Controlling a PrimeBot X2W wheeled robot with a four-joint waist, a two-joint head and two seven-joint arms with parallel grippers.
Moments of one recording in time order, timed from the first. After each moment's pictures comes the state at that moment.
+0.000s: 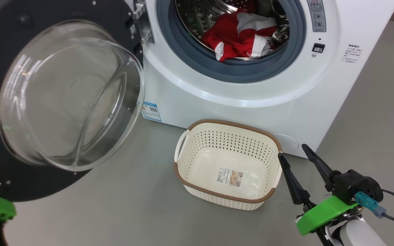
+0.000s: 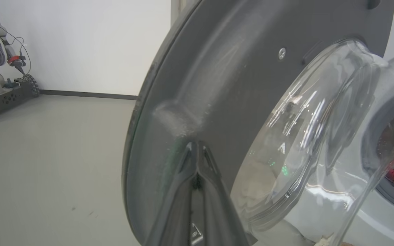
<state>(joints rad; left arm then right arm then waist) -0.30 0.33 0.14 0.49 -0.56 0.17 -0.24 -0.16 -0.12 0.18 0.31 0.28 0.12 -0.26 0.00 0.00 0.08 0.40</state>
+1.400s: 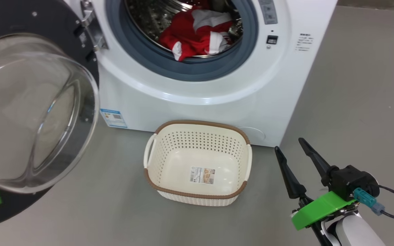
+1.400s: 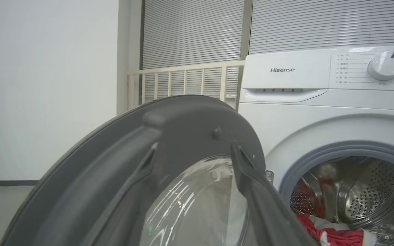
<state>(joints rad) -0.27 0.21 0.38 0.09 -0.34 0.03 -0.26 -0.18 -0.09 0.17 0.29 0.27 0.12 -0.26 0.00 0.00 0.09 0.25</state>
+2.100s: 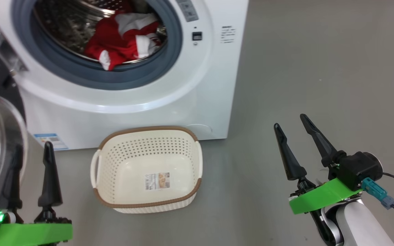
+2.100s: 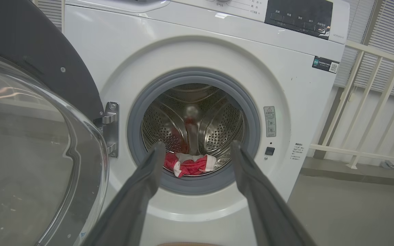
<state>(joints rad) -0.12 0.12 0.15 0.03 -0.39 -0.11 -0.26 -0.21 -0.06 0.14 0.17 0.25 0.12 -0.26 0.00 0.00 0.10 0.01</state>
